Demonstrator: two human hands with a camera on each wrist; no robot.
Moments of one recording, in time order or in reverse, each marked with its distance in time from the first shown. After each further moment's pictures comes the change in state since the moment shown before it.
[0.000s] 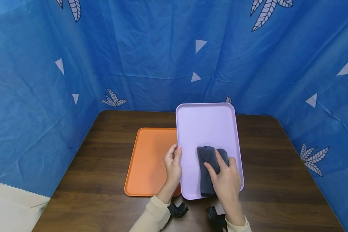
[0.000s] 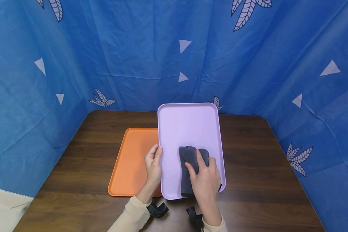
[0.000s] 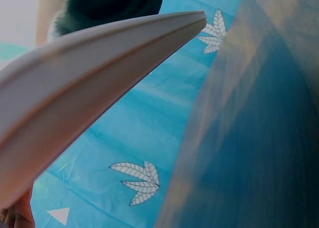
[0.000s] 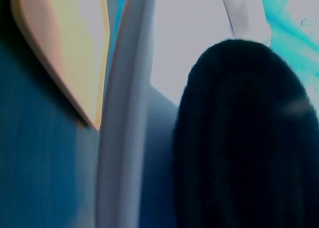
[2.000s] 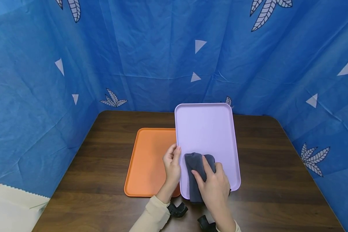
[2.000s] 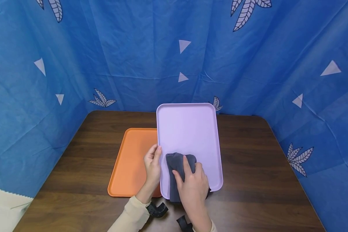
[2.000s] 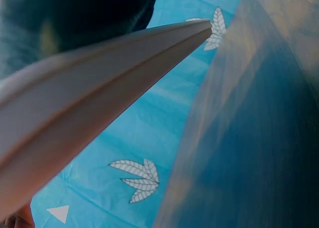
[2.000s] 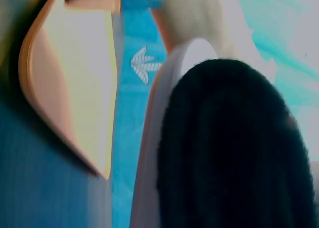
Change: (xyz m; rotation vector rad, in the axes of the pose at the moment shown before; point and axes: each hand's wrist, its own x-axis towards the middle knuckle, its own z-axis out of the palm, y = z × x) left_hand 0.001 -0.005 -0.003 0.047 0.019 0.044; right_hand -0.021 -0.027 0.010 -0.026 -0.025 -0.107
